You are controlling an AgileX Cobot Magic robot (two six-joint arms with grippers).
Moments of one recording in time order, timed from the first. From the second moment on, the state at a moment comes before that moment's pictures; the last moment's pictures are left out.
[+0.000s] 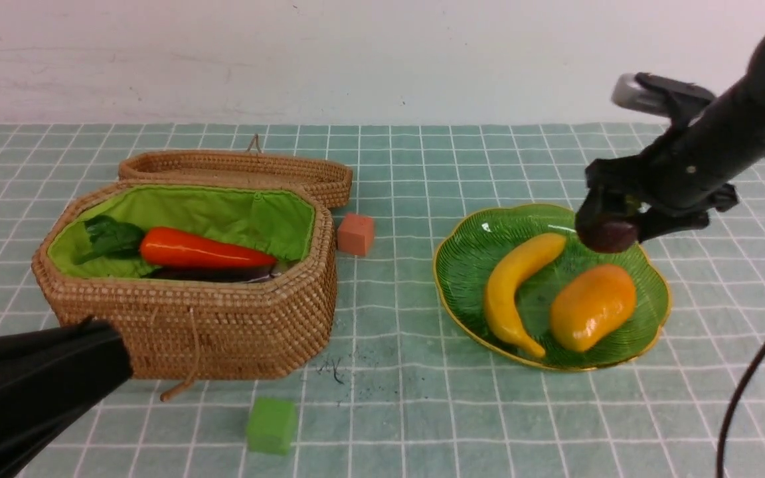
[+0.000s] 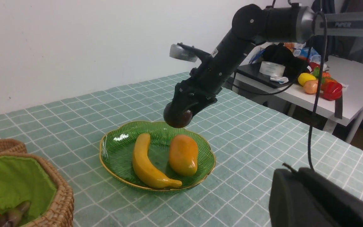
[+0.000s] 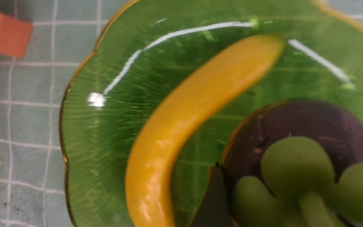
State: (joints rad) right arm 0.09 1.95 -1.62 0.35 0.85 -0.10; left arm -0.93 0.43 -0.58 0.26 0.27 -0.41
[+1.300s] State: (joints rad) right arm 0.12 0.69 -0.89 0.22 1.18 0.02; left arm -0.93 0.24 -0.30 0.40 0.23 -0.57
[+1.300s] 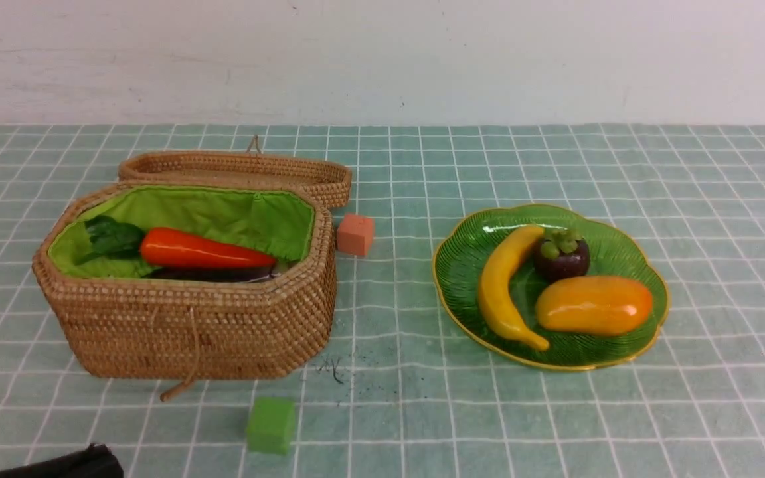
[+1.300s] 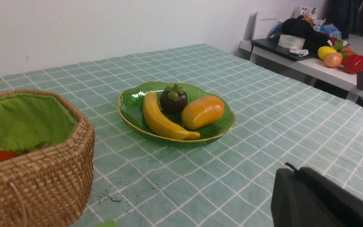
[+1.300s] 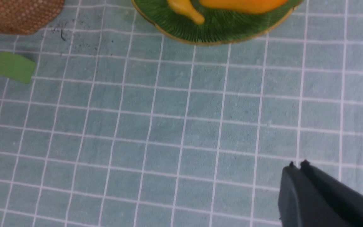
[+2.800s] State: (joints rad) right arm 0.09 -0.01 0.02 0.00 0.38 0.16; left arm -0.93 0.24 -0.26 0.41 0.30 -0.60
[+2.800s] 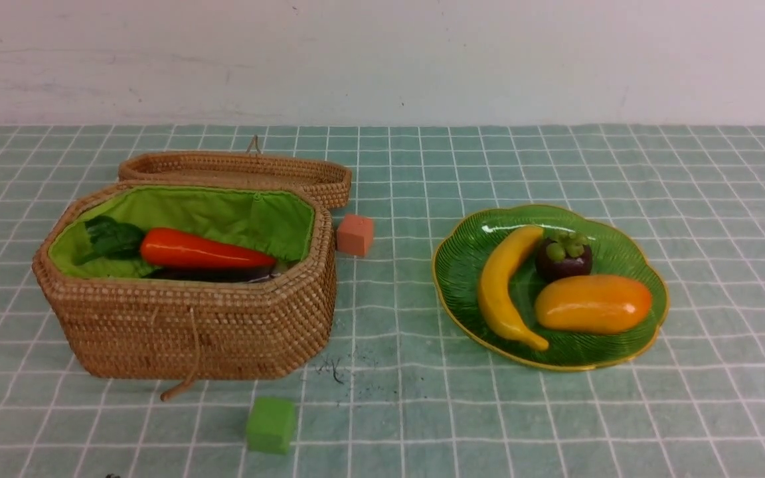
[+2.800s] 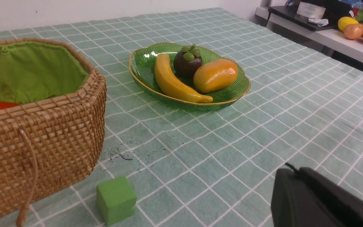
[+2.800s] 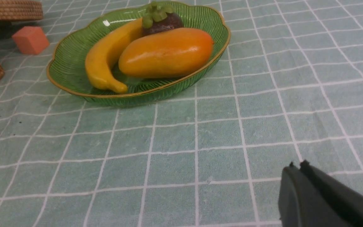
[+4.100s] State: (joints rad) right arm 0.09 -0.01 0.02 0.01 0.39 0.16; left arm -0.14 -0.01 0.03 -0.07 0.27 -0.15
